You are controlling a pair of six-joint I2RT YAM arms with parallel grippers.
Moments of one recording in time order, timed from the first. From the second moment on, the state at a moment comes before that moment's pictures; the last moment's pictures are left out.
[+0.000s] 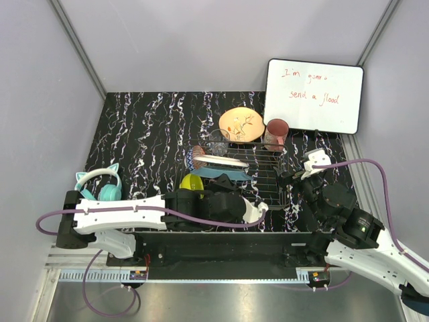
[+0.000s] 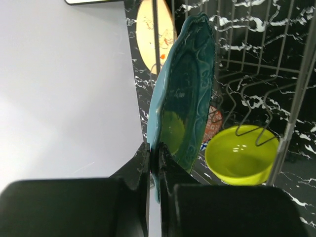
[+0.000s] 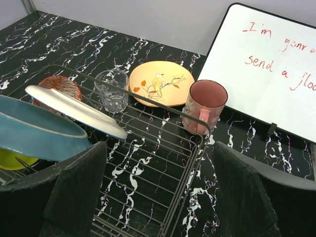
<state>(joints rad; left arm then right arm) -1.48 1.35 1.28 -0.71 -0.77 0.76 0.98 0.46 0.73 -0.34 0.63 -0.01</state>
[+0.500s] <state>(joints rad) -1.46 1.35 1.20 -0.65 -0.78 0.78 0.98 0.46 0.73 -0.34 0.63 -0.01</state>
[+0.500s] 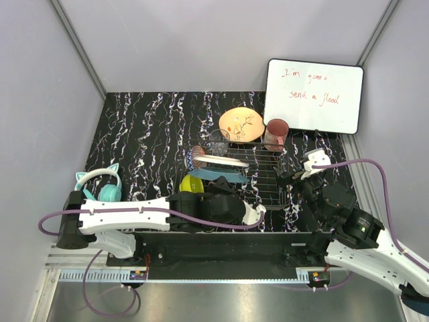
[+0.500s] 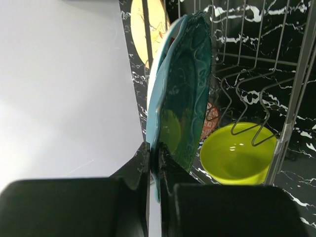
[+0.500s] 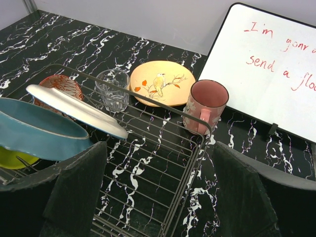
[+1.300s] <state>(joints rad) -1.43 1.35 1.07 -0.52 -0.74 0.82 0.98 0.46 0.73 -0.34 0.61 -0.01</state>
